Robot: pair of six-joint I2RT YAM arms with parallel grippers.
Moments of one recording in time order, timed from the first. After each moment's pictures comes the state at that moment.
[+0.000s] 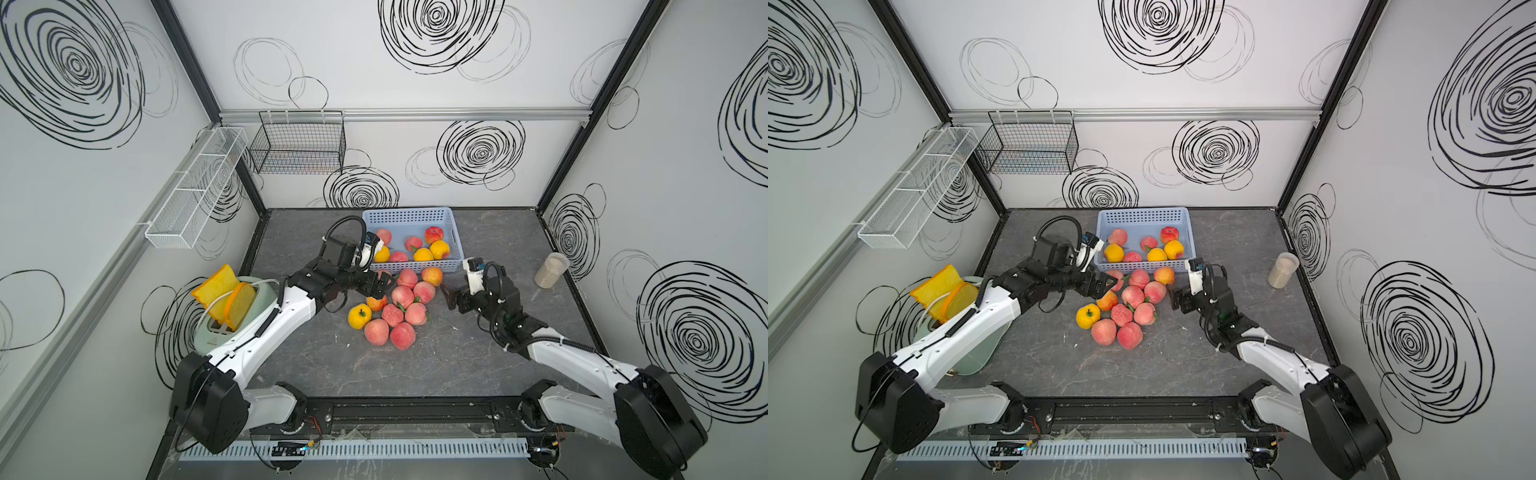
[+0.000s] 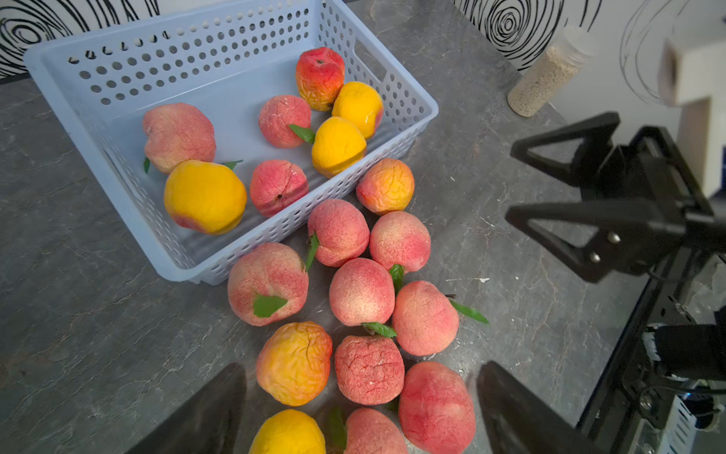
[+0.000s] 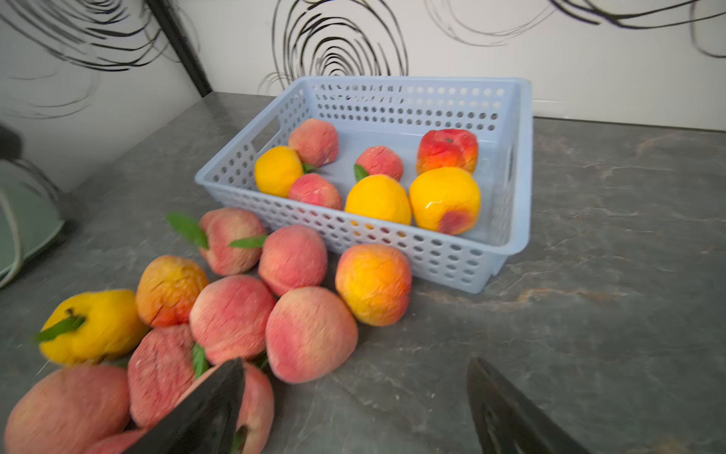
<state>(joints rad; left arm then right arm) -0.45 1.29 1.04 -0.47 0.28 -0.07 0.56 1.06 0.36 0.33 -0.07 0.19</state>
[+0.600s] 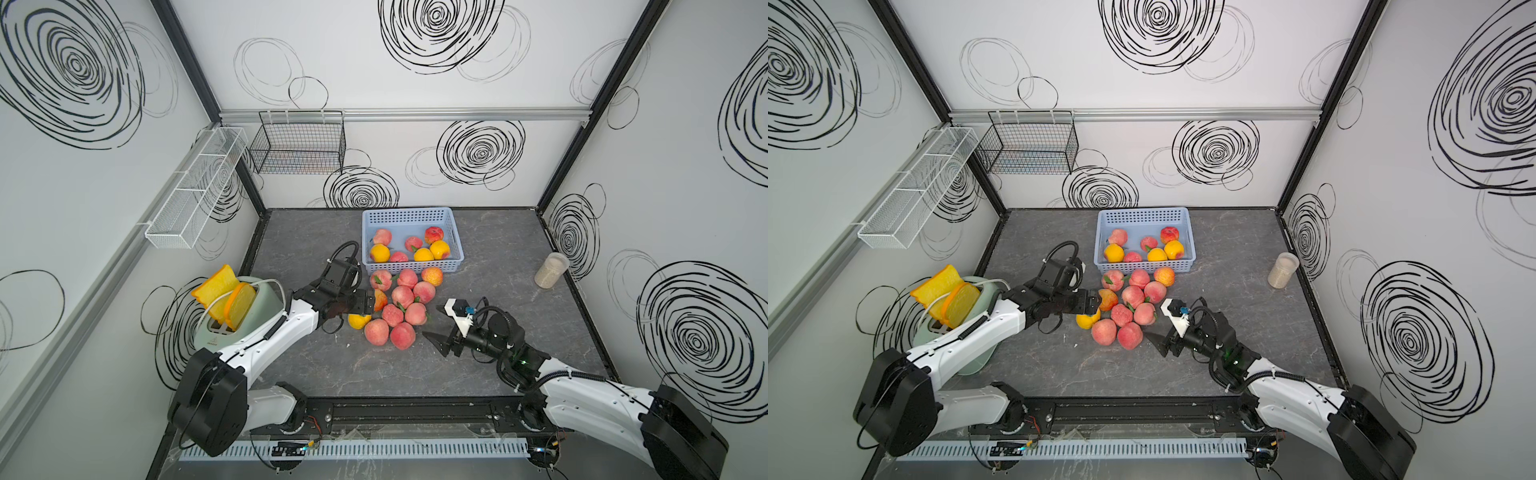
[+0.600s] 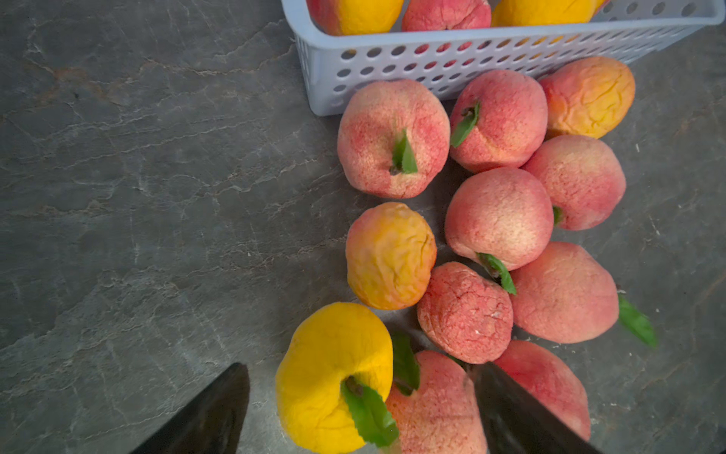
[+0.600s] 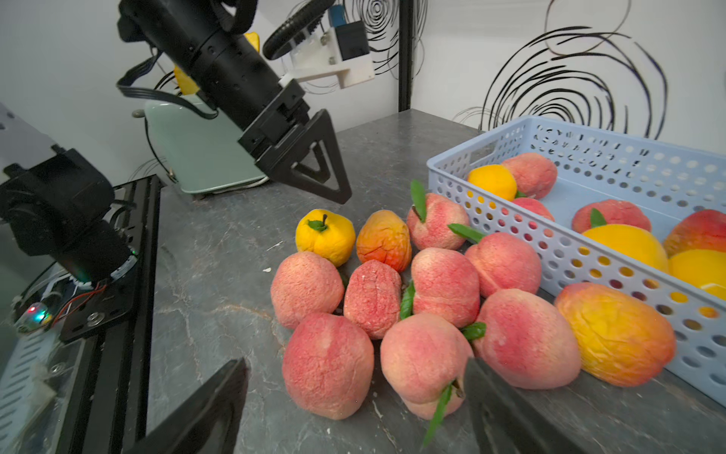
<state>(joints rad) -0.46 1.28 0.82 -0.51 0.03 -0.41 0.82 0.94 0.19 0.53 -0.29 0.03</state>
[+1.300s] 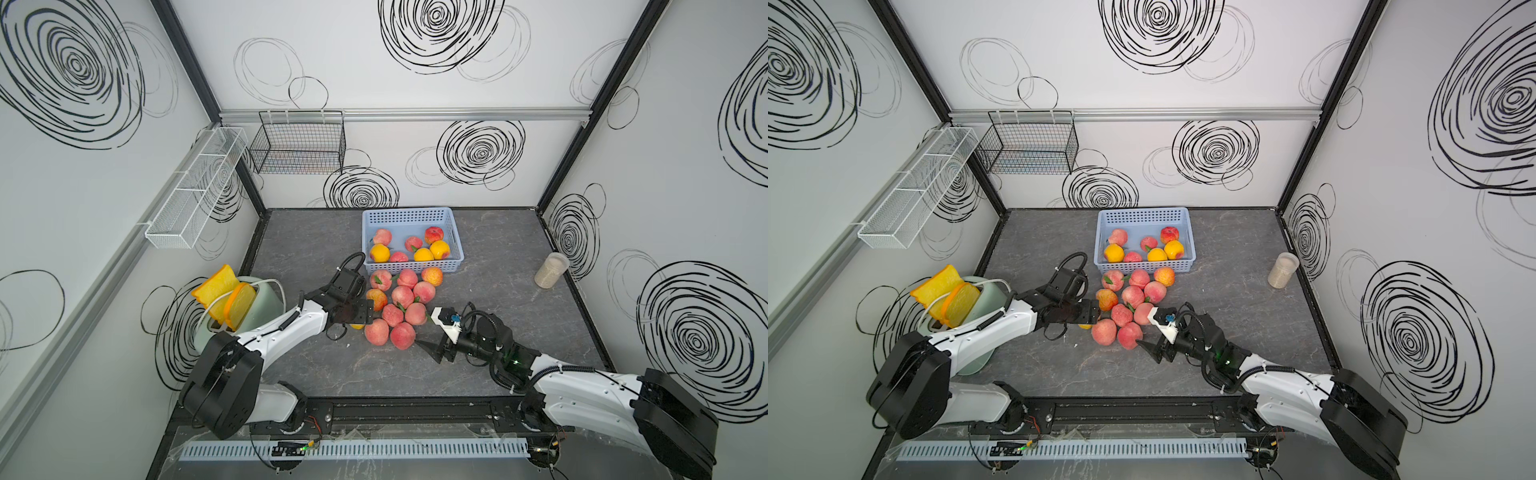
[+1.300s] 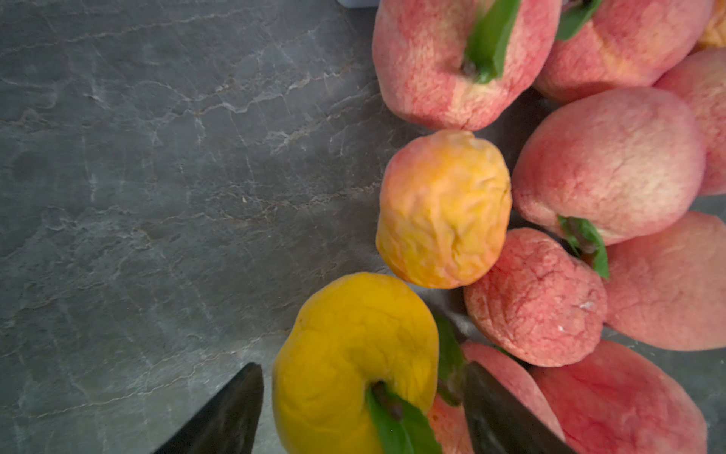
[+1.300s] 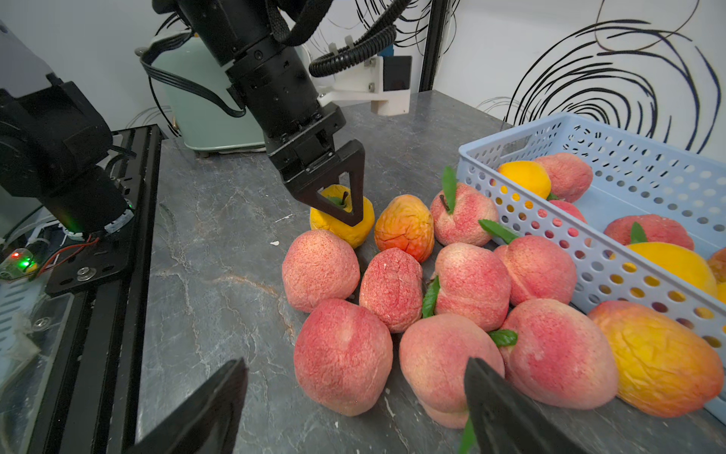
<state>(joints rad) -0.49 1.37 0.75 -0.48 0.00 -0.45 0.90 1.01 0.22 0.51 -0.21 -0.05</state>
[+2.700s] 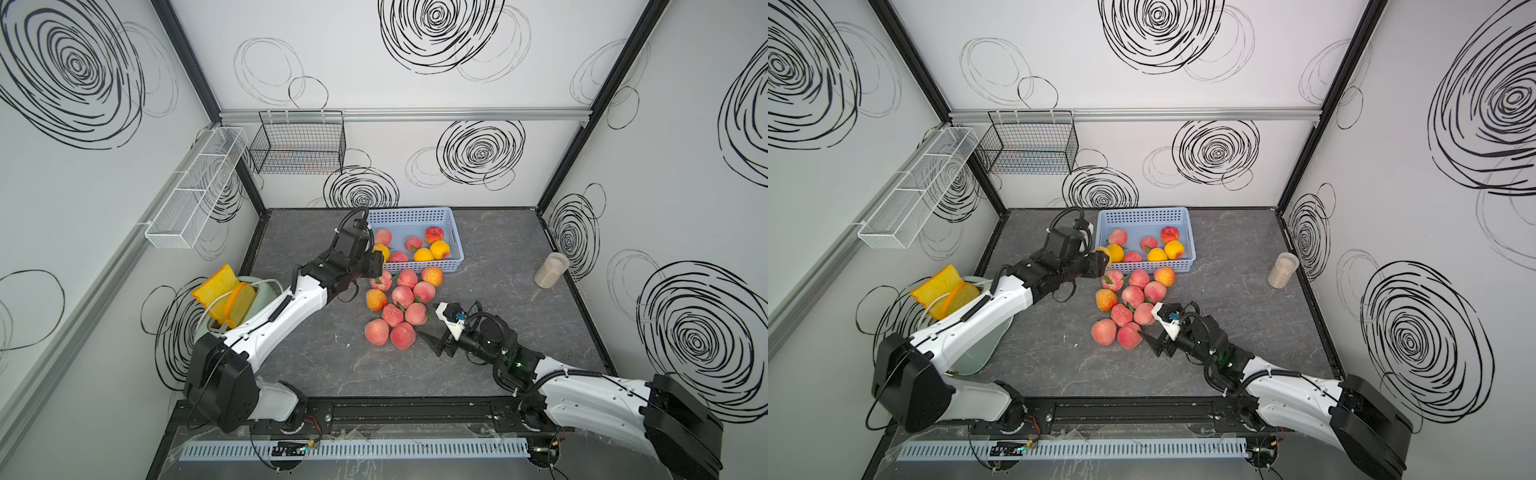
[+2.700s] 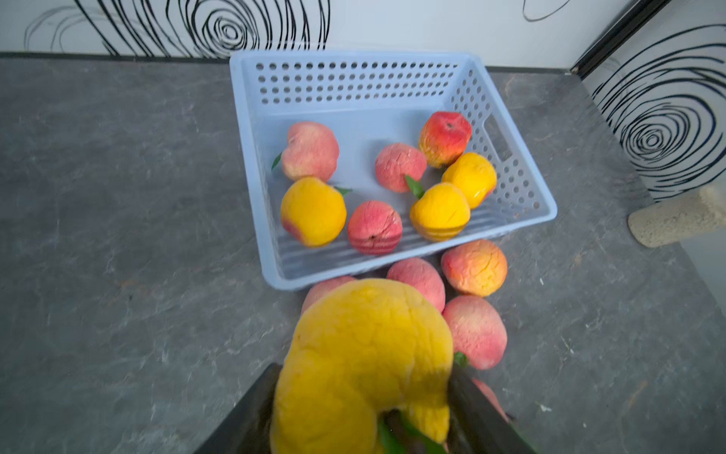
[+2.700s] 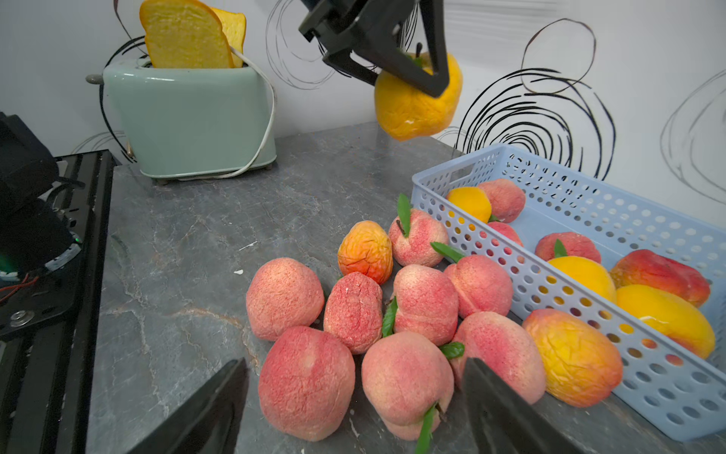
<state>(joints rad) -0.50 1.47 1.19 -0.40 -0.07 -0.36 0.93 0.93 0.21 0.55 -0.05 -0.05</state>
